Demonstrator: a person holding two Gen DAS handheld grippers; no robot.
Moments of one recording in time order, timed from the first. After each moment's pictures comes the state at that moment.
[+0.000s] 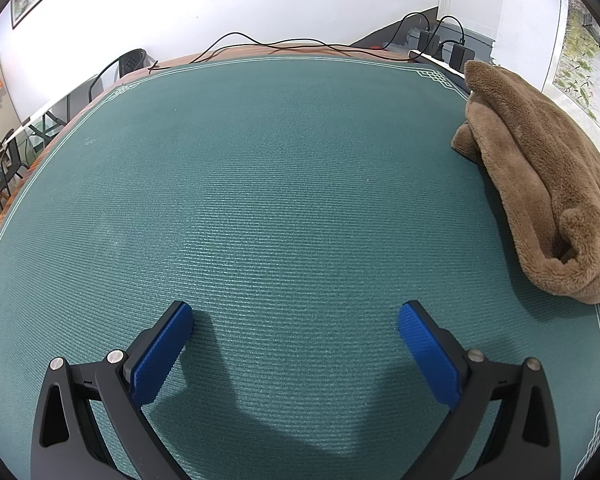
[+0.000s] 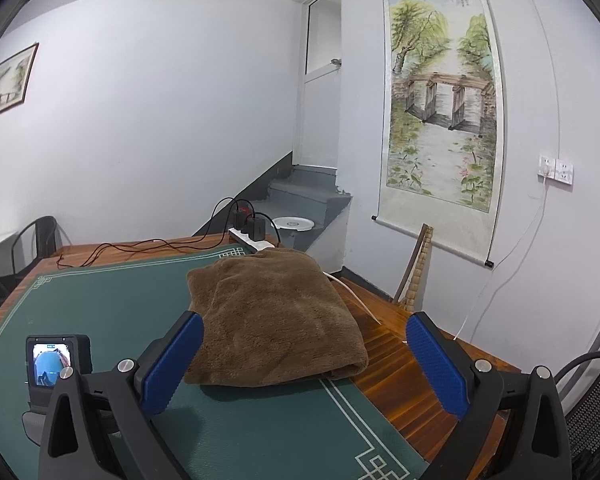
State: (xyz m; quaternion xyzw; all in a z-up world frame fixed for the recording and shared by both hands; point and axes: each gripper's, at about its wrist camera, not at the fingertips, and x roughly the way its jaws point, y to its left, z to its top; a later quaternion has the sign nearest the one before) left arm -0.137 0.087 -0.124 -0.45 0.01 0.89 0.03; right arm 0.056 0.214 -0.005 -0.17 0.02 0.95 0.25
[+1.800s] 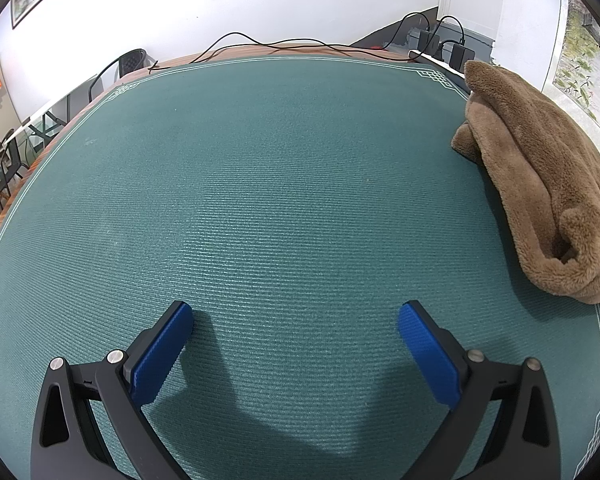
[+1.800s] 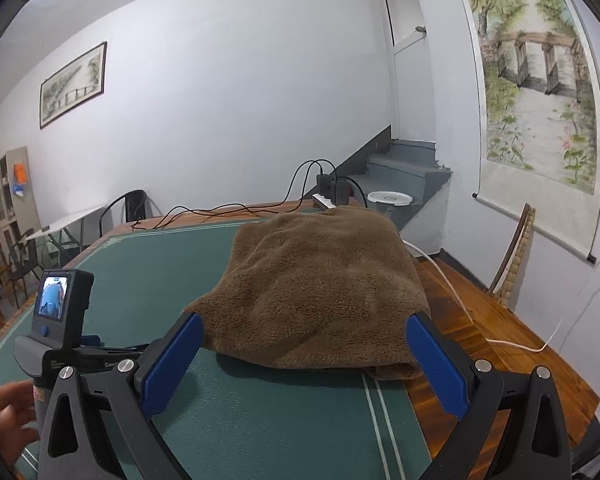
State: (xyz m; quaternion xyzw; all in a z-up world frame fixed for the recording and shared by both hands) left arm -0.138 0.088 -0.124 -0.45 0.01 0.89 0.03; right arm 0.014 0.294 -0.073 -0.21 0.04 0.98 0.04
